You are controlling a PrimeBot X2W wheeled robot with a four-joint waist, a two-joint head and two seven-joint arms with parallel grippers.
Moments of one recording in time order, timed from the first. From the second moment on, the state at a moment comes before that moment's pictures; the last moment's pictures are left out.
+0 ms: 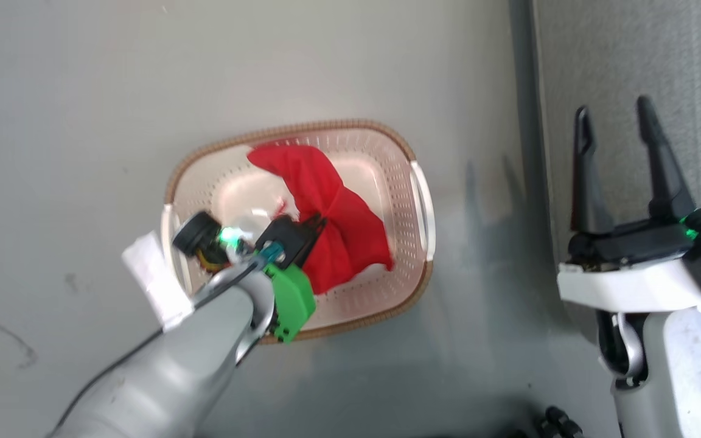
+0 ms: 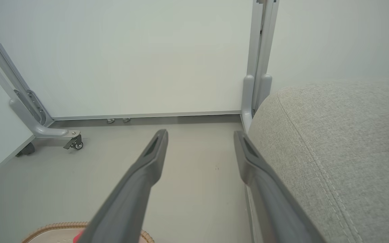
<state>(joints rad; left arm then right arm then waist) -0.83 0.16 -1.12 0.91 -0.53 -0.09 -0.26 -0.24 -0.05 0.01 -0.15 0.10 0.13 -0.26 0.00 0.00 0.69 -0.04</state>
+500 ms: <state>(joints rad) -0.35 0.25 -0.66 0.40 -0.40 0.03 -0.26 -0.04 -0.05 0.11 -0.03 0.12 0.13 -0.26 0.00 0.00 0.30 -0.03</state>
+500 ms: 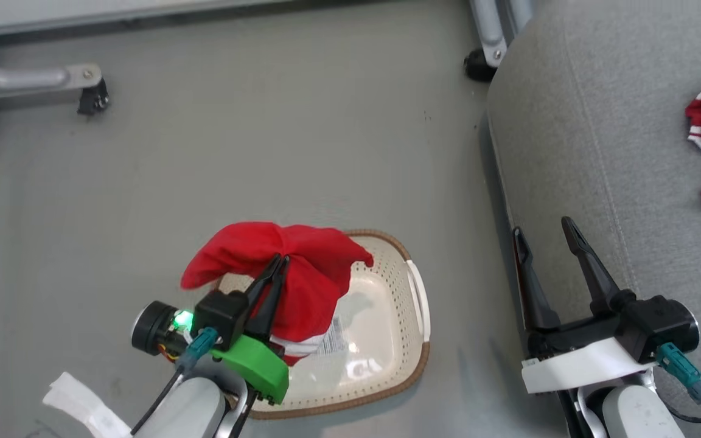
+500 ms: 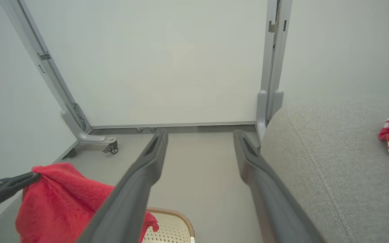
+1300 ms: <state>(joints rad) -0.14 0.23 -0.43 0.09 -0.22 -0.06 -0.26 0.10 -0.06 0.18 -0.02 0.16 0.13 -0.26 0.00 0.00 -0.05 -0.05</state>
